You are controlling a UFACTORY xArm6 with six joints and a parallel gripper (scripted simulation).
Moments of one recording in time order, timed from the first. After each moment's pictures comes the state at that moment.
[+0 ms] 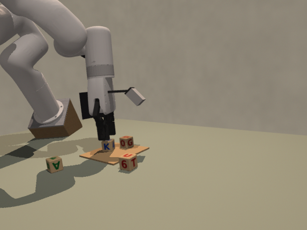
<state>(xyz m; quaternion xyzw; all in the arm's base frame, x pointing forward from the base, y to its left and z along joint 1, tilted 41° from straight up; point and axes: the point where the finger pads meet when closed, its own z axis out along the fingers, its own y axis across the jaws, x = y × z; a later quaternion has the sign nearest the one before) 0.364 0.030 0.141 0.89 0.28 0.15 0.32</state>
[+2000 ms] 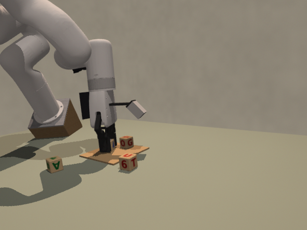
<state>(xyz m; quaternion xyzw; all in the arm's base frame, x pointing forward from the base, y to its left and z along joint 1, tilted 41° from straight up) 0.380 0.013 0.115 0.89 0.28 0.15 0.32</state>
